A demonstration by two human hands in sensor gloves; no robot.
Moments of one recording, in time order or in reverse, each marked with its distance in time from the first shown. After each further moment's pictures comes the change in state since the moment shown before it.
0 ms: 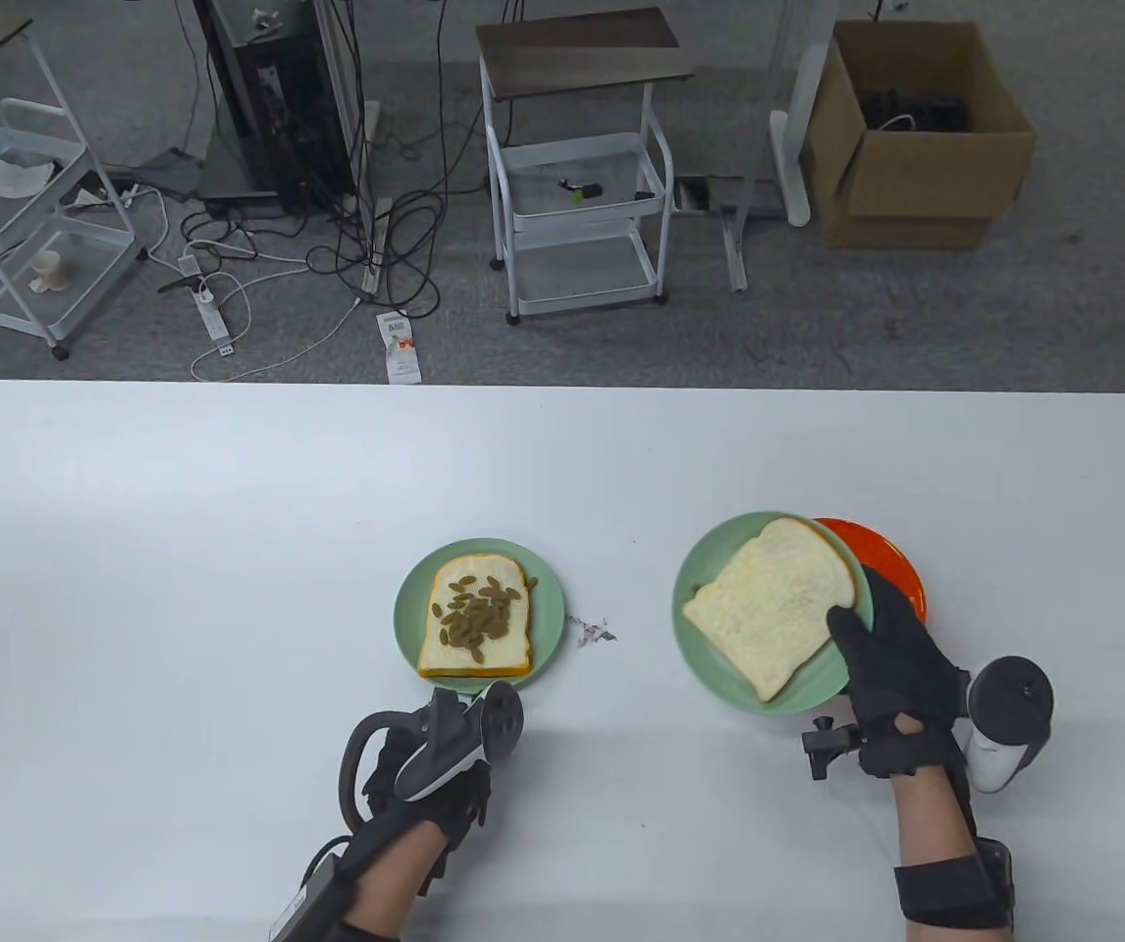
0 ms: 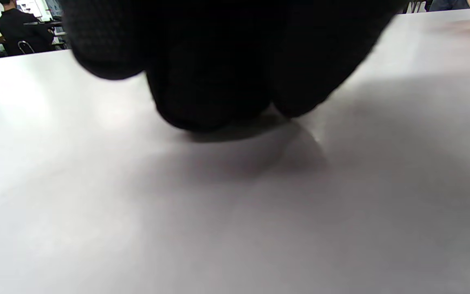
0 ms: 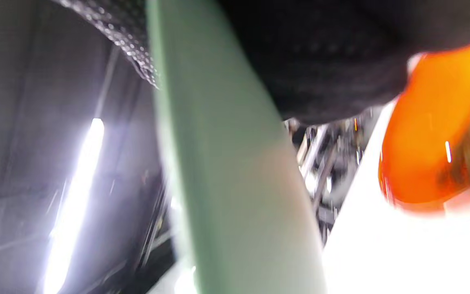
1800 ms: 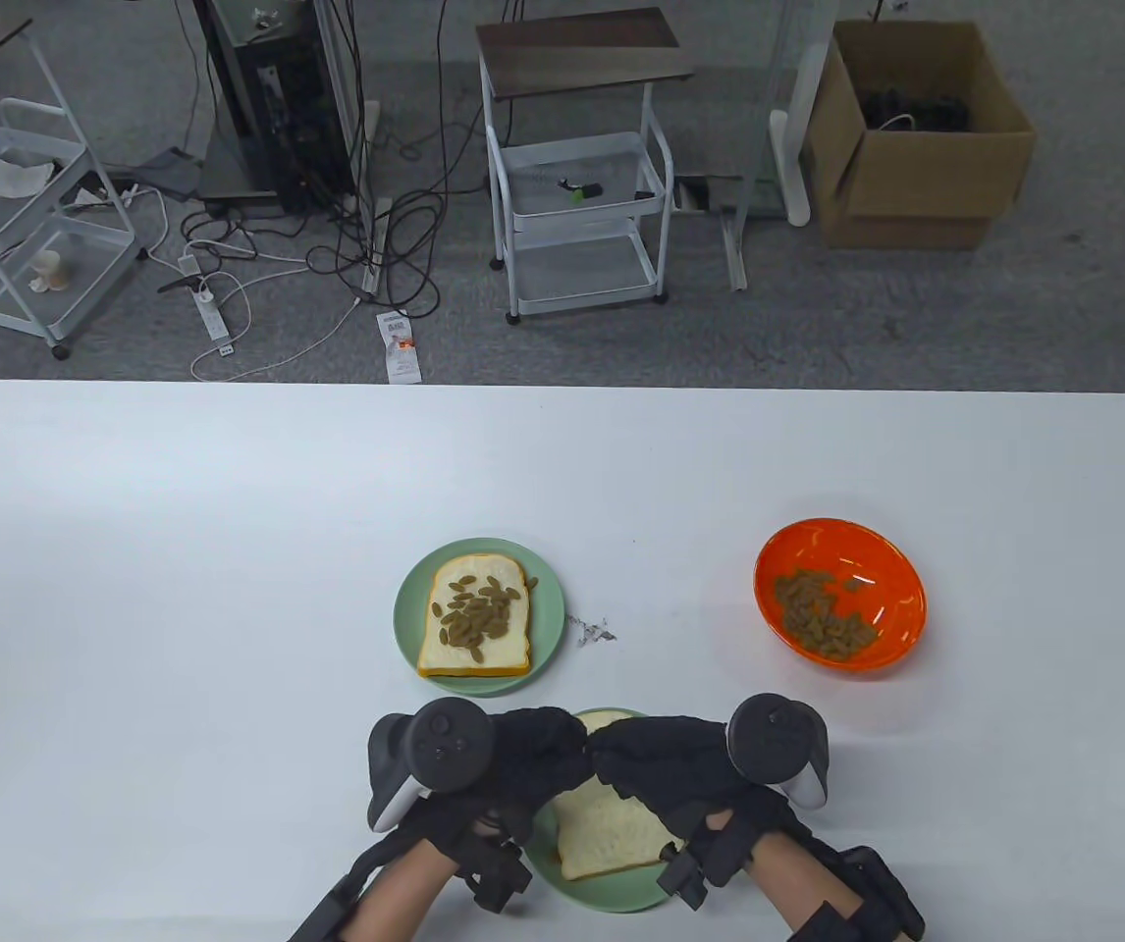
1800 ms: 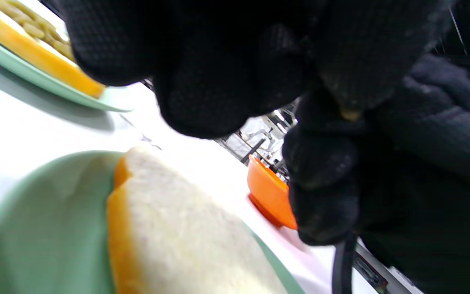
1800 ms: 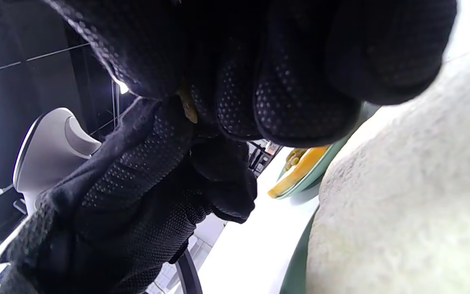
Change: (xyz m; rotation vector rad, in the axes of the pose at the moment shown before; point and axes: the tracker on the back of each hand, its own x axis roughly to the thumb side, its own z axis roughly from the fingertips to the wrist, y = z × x) left_hand 0.010 0.020 0.030 0.206 -0.401 0.796; right_hand 0.022 0.157 0.058 0.570 -0.163 0.145
